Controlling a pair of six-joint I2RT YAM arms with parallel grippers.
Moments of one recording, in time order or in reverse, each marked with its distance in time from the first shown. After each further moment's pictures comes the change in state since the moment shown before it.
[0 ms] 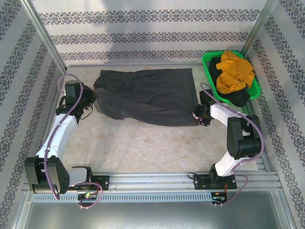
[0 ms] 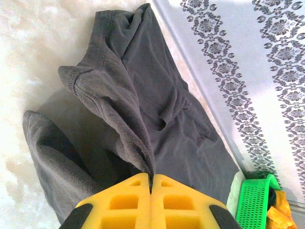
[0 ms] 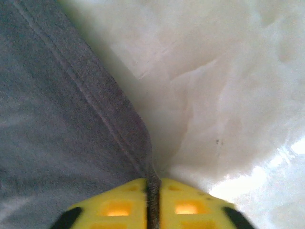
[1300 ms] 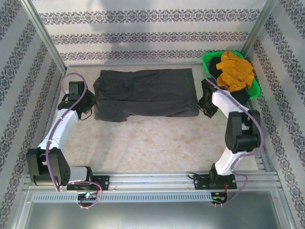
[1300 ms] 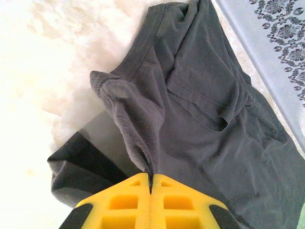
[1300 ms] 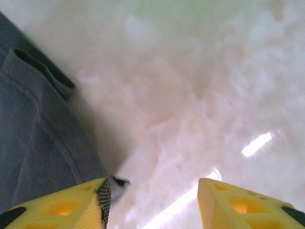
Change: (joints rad) left arm 0.002 0.072 0.044 -0.156 -0.110 0.139; right arm -0.026 0.056 0.259 -0.299 0.135 -0.012
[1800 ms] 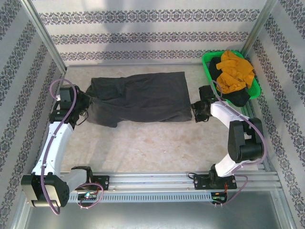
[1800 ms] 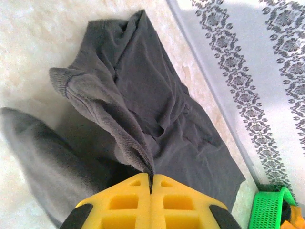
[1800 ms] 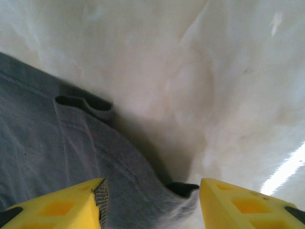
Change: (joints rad) left arm 0.014 -0.211 -0.043 -0.032 0.034 -0.151; right arm 0.061 -0.090 -0.210 0.288 -0.214 0.576
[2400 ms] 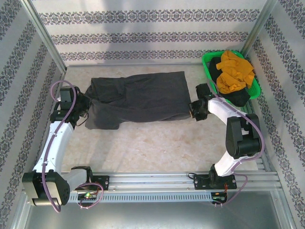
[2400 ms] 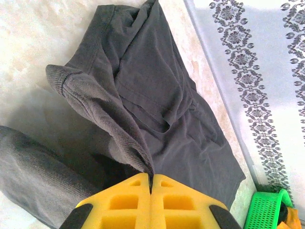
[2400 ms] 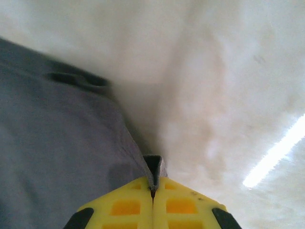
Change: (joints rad) left arm 0.026 0.029 -0.004 0.008 0.030 -0.030; right arm 0.000 0.047 0.134 -0.121 0.018 -0.069
